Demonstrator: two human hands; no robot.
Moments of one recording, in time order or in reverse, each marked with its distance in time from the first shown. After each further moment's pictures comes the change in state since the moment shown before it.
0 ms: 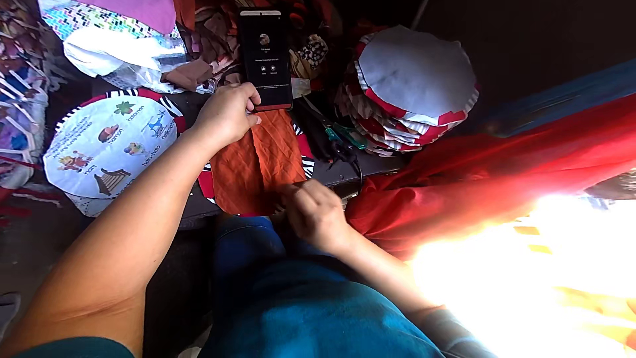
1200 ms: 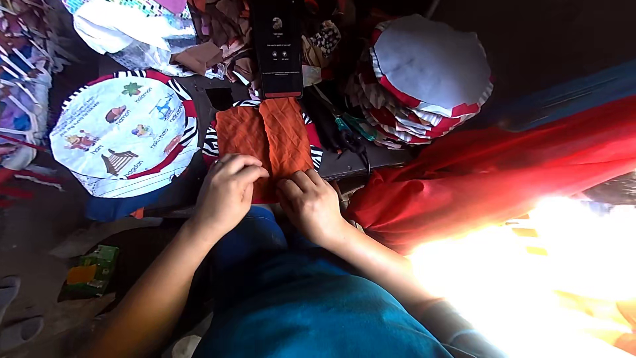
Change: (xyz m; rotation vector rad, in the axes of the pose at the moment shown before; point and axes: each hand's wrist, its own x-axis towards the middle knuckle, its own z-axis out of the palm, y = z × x) left_hand -0.144 -0.003 0.073 -0.077 0.411 0.294; right_hand -0.005 -0.010 0.020 -0.261 -0.155 0.032
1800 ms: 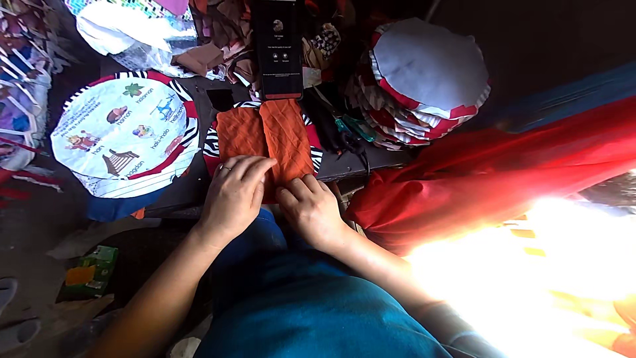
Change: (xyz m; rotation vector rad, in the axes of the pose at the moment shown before) left_hand -0.001 0.009 0.010 0.080 0.038 0.007; right_hand -0.005 -0.002 -0.003 -0.053 -0.010 -0.101
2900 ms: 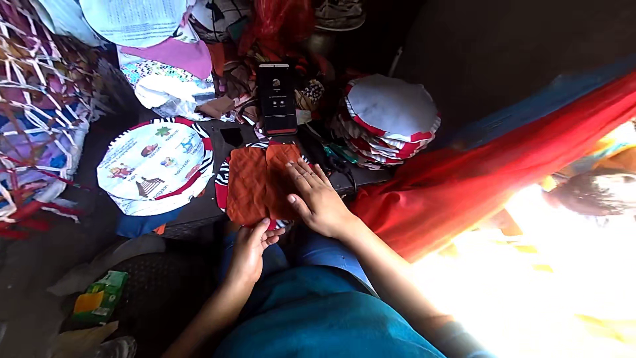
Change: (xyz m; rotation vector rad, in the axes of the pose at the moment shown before) left_hand -0.035 0.067 0.009 -1.306 0.251 -1.128; right_hand 0.022 0.033 -0.030 0.299 -0.335 0.204
